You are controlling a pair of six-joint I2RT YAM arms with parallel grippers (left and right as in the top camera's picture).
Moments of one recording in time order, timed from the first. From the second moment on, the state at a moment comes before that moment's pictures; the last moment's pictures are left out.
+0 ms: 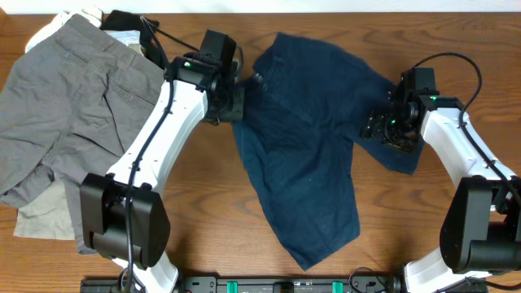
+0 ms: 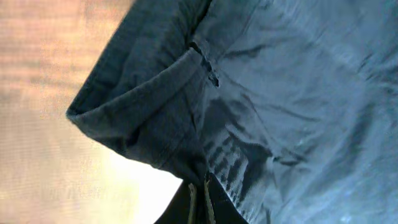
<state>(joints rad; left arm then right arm) -0.32 1.83 1.57 -1.06 0.10 -0.25 -0.01 1.75 1.16 -0.77 -0.17 0.35</state>
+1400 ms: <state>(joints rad) -0.28 1.80 1.59 -1.06 -0.10 -0.38 0.08 1.86 1.16 -0.72 -0.12 0.18</state>
